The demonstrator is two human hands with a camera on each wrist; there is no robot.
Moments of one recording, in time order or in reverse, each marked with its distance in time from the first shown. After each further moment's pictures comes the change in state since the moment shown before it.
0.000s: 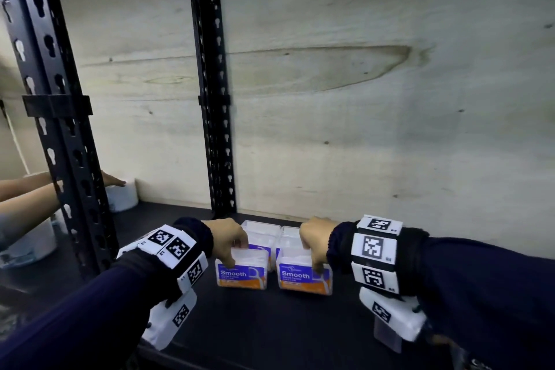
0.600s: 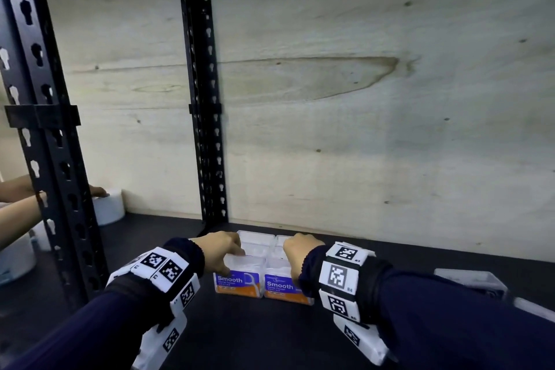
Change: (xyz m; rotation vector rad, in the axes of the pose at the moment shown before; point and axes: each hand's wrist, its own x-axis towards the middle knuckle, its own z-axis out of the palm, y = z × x) left_hand 0.007 -0.005 0.012 0.015 0.074 0.058; right_hand 0.000 -0.025 0.003 0.123 0.011 0.122
